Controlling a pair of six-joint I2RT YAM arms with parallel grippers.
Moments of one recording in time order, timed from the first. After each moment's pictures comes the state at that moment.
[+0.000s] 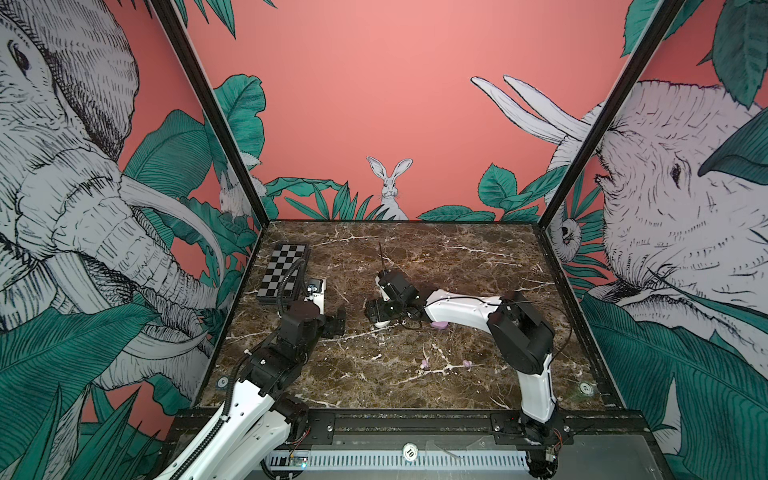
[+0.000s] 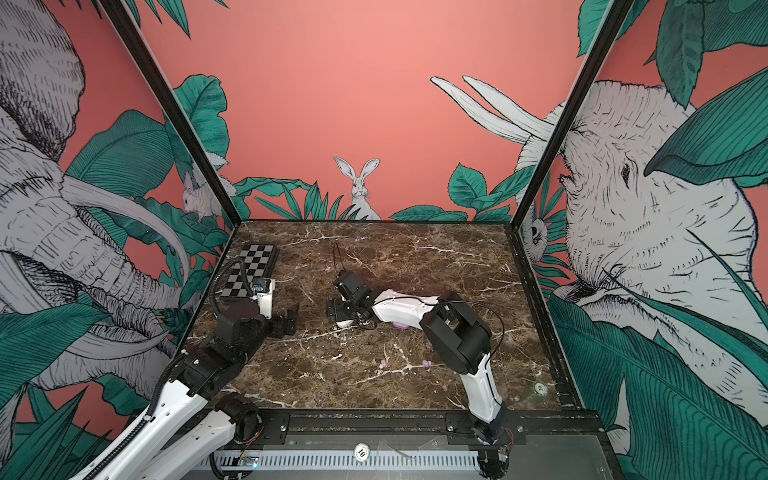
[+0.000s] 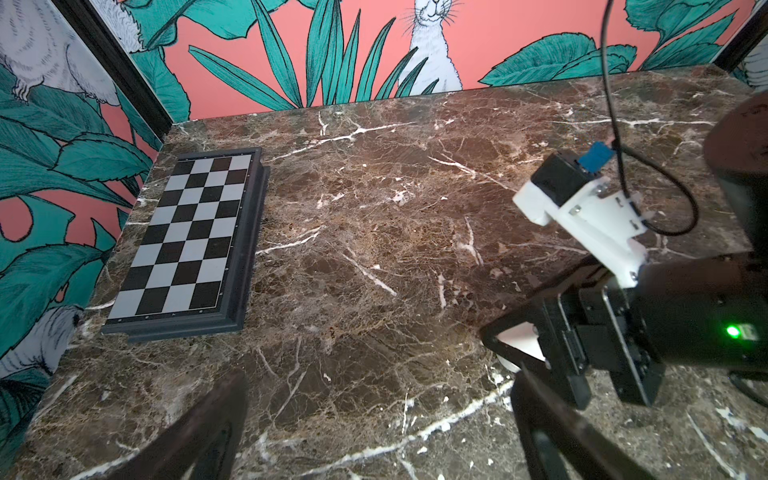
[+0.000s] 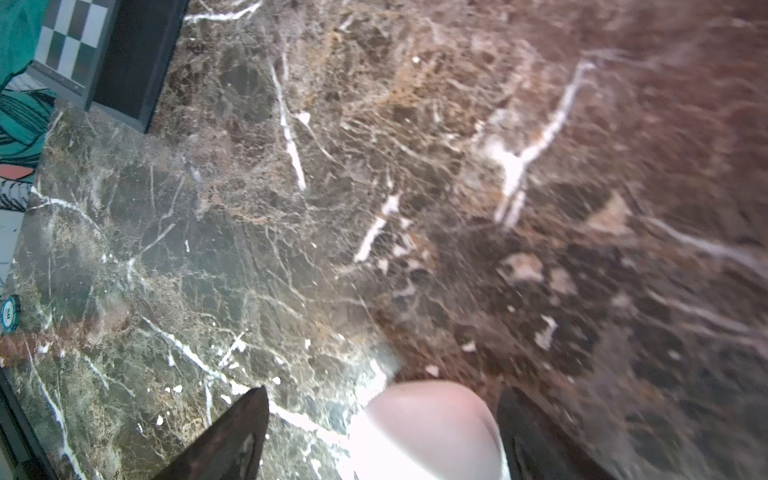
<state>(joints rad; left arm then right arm) -0.54 0.62 0.60 -0.49 -0.32 -0.16 0.90 1.99 1.34 -0.24 -0.08 0.57</state>
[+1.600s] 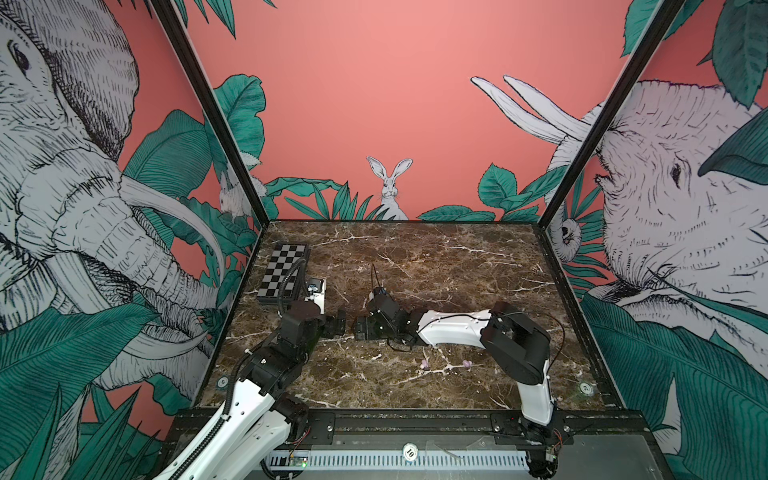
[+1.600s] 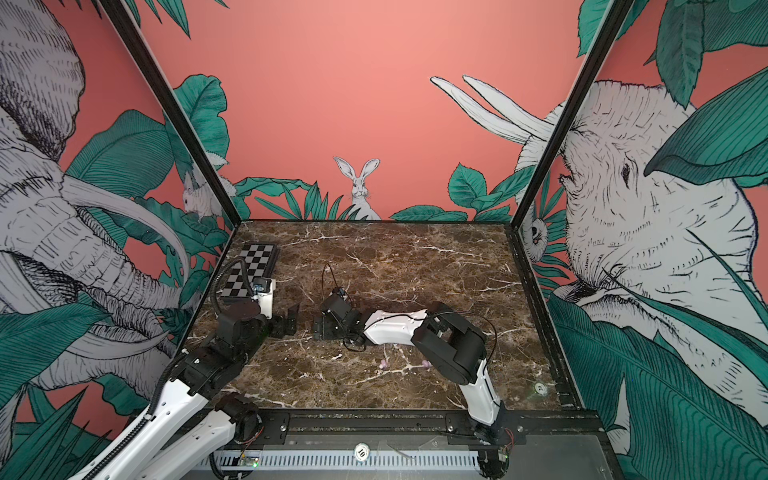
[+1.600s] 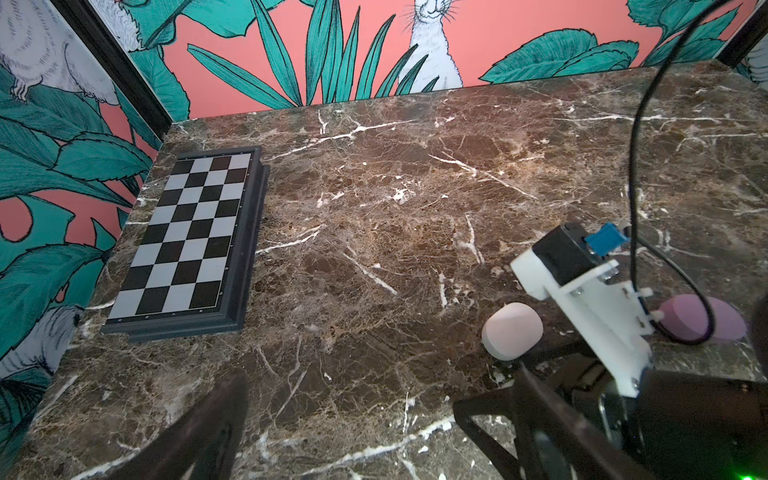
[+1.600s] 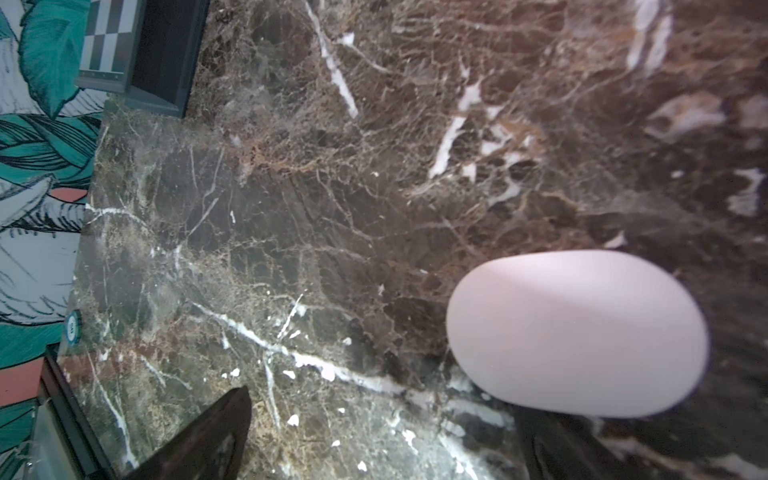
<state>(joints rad) -0.54 0.63 0.60 -0.49 -0.32 -0.16 1.06 2.00 1.25 -0.06 0.00 0.84</state>
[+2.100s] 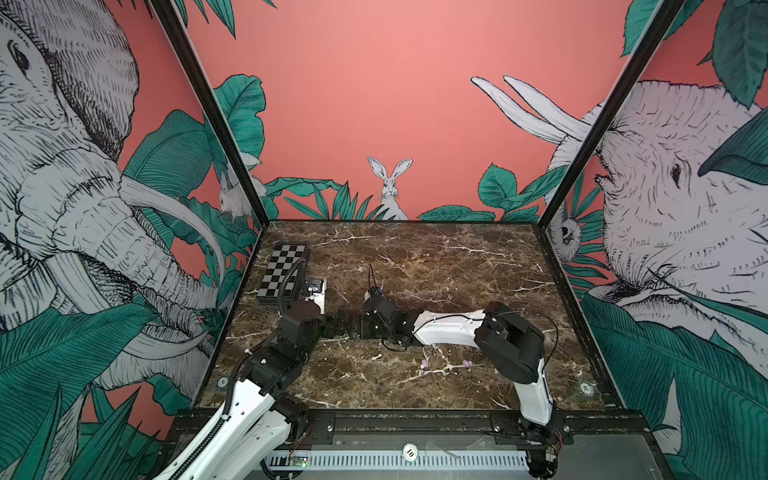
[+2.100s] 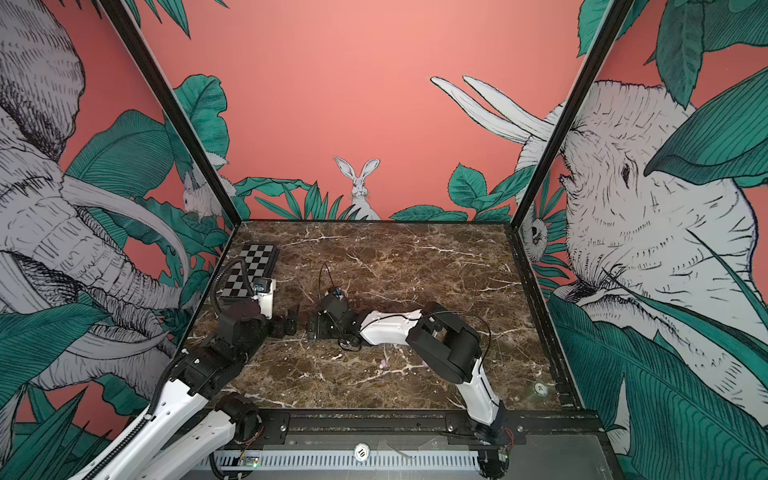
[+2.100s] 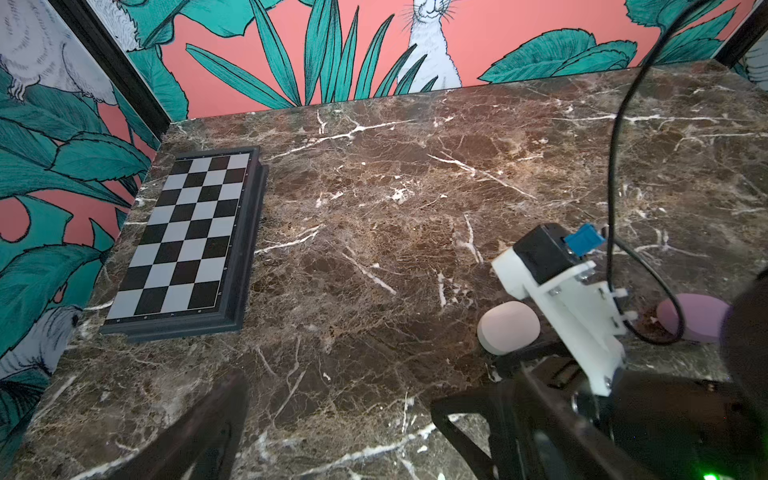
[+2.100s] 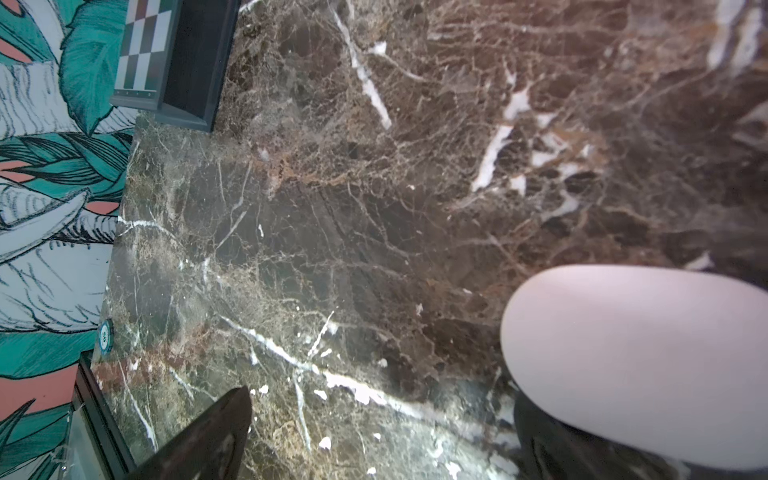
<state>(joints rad) -0.54 0.63 0.60 -0.49 -0.32 -0.16 1.06 2.05 1.29 -0.02 0.00 0.85</state>
